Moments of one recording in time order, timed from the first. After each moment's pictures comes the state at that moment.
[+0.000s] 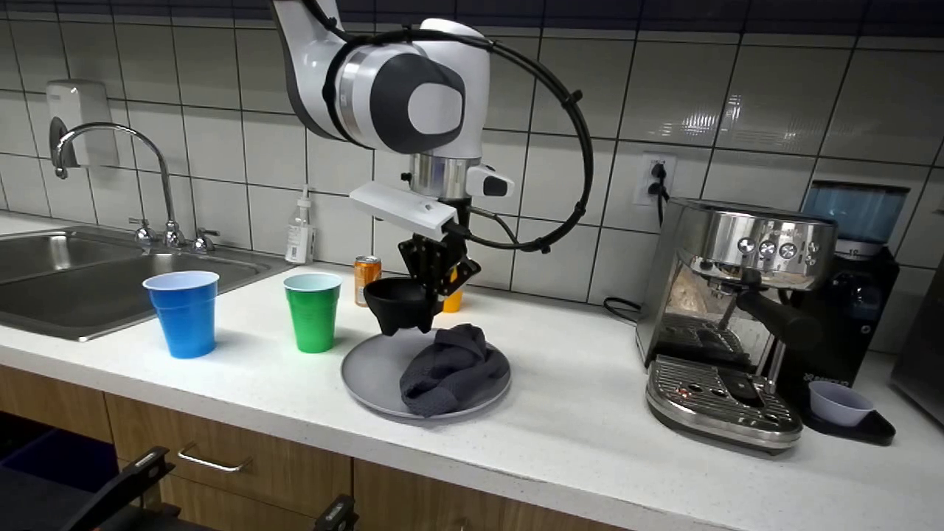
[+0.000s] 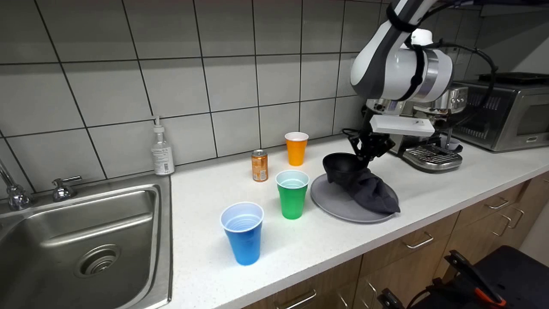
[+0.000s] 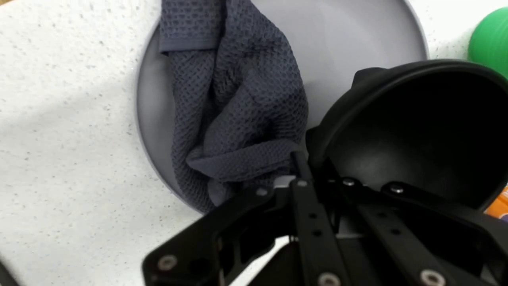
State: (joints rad) arm -0.15 0.10 -0.09 -2.52 0.24 2.75 -0.13
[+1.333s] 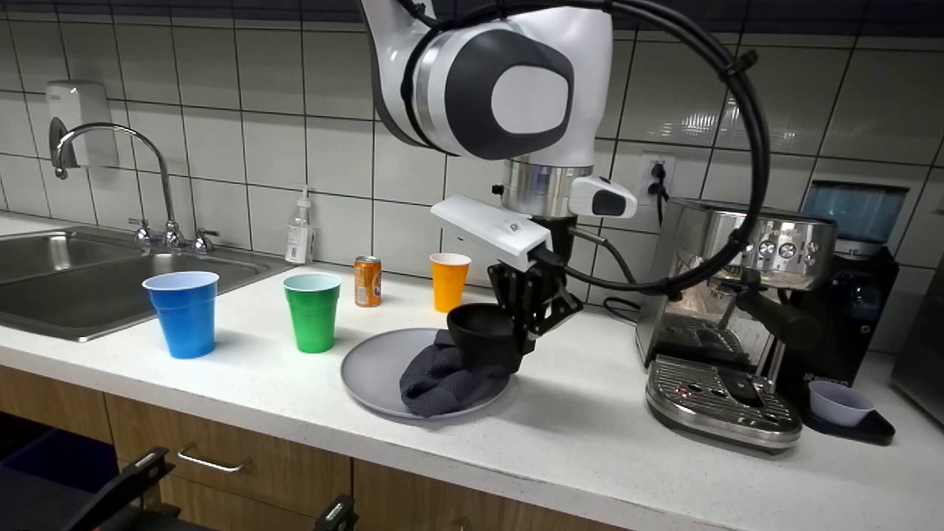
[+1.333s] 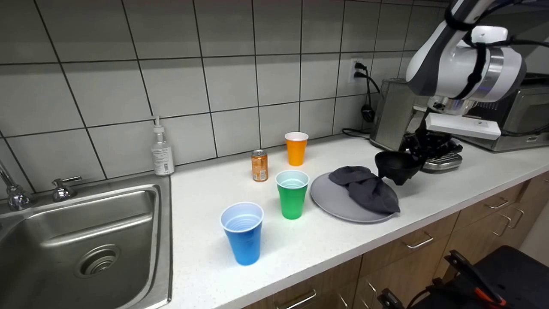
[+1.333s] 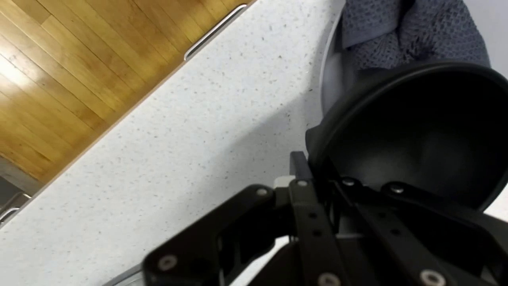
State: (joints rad) arm -0.27 0.06 -0.29 -2.57 0.24 2.76 -0.13
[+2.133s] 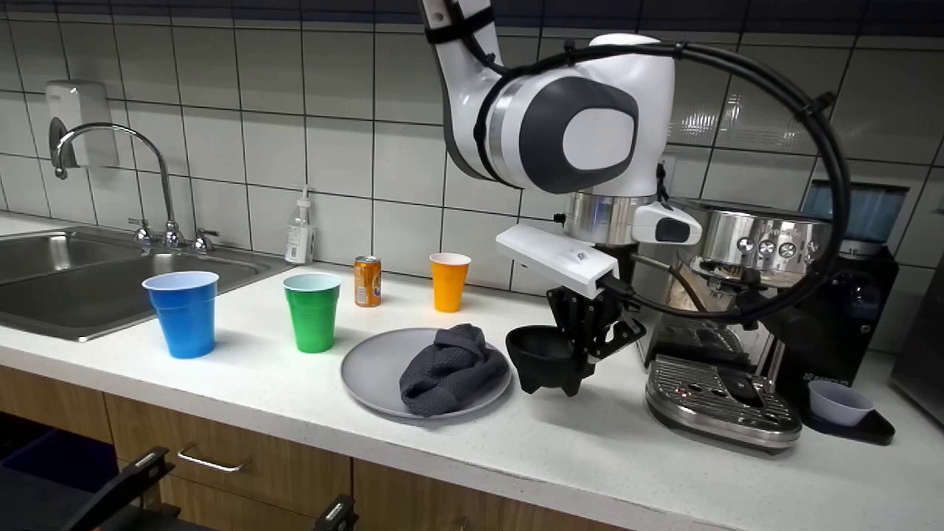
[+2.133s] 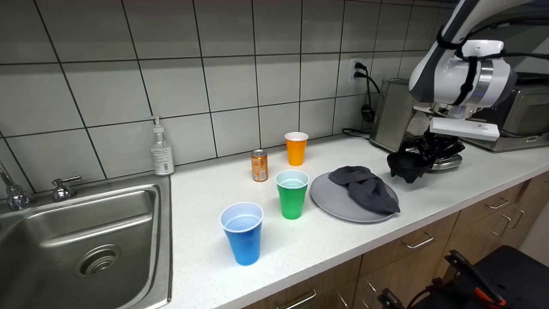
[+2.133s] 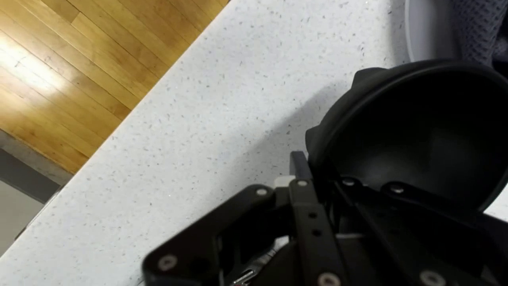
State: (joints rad) arm -0.32 0.25 -0.31 -2.39 0.26 2.76 -0.13
